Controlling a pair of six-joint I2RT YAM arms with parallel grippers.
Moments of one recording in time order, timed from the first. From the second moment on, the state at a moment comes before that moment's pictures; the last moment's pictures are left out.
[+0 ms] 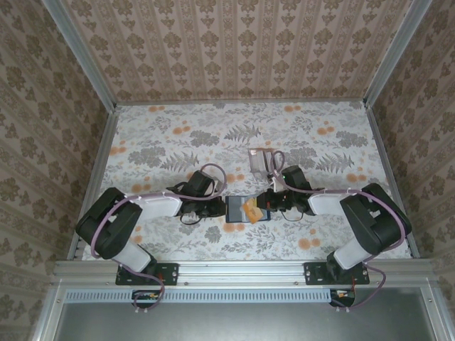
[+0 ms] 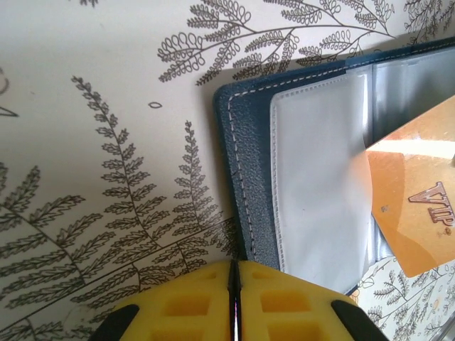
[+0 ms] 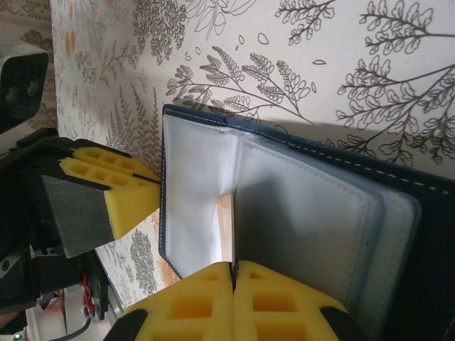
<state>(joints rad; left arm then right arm) -0.73 1.54 0.61 -0.10 0.40 -0.65 0.43 1.56 0.51 0.21 -0.67 0.68</state>
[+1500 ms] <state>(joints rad) -0.74 1.58 0.63 -0.06 0.41 -0.63 0.42 1.73 0.43 0.70 -0.63 0.93</state>
